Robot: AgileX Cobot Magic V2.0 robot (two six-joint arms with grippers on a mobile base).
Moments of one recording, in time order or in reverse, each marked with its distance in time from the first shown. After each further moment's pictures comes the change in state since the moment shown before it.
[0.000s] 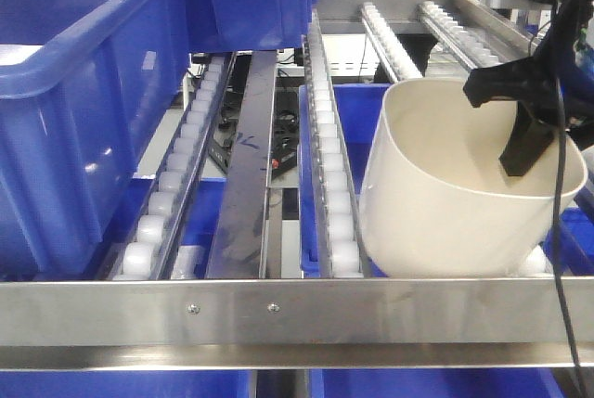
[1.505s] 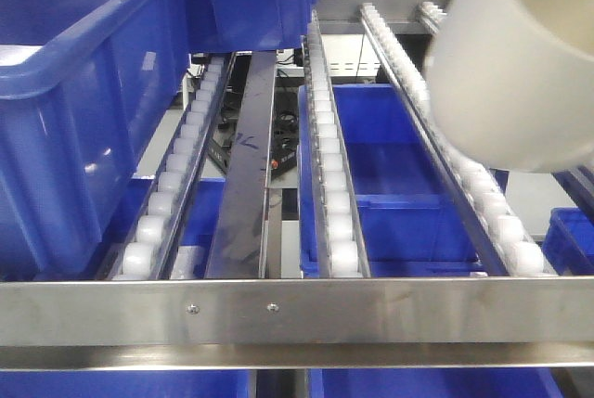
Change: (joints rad) left arm 0.000 0.000 0.000 0.000 0.000 0.000; right arm -0.068 -0.410 0.094 -0.002 -0.020 -0.001
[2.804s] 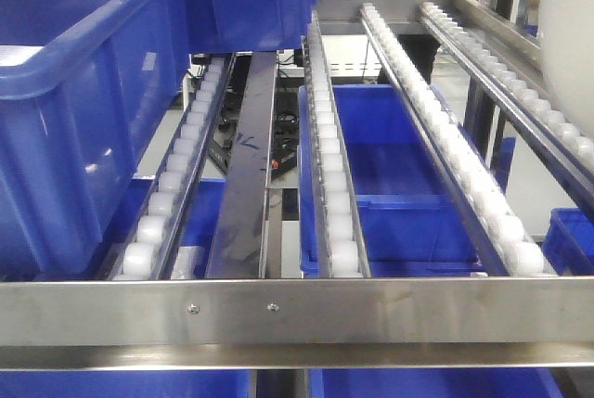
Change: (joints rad) left arm 0.000 0.000 0.000 0.000 0.000 0.000; right arm -0.039 -0.571 0.181 -0.043 0.208 0.000
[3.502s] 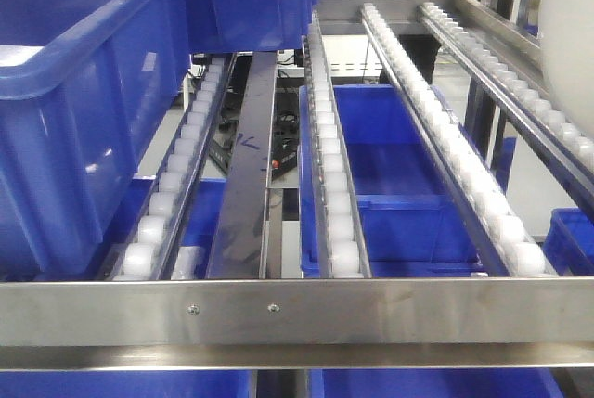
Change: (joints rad) left arm 0.000 0.000 0.000 0.000 0.000 0.000; right arm 0.000 0.000 0.000 0.000 0.000 0.000
